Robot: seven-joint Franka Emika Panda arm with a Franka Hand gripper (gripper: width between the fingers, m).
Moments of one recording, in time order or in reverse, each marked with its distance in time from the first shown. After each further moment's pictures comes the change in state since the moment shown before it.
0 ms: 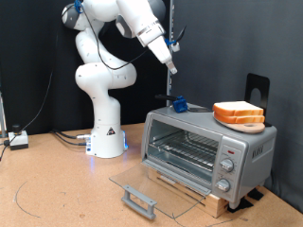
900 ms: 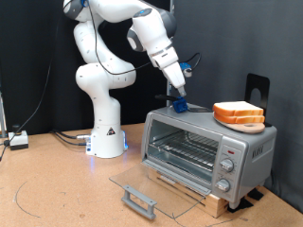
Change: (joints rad) arm 0.074 0.174 0.084 -0.026 0.080 0.049 -0.122
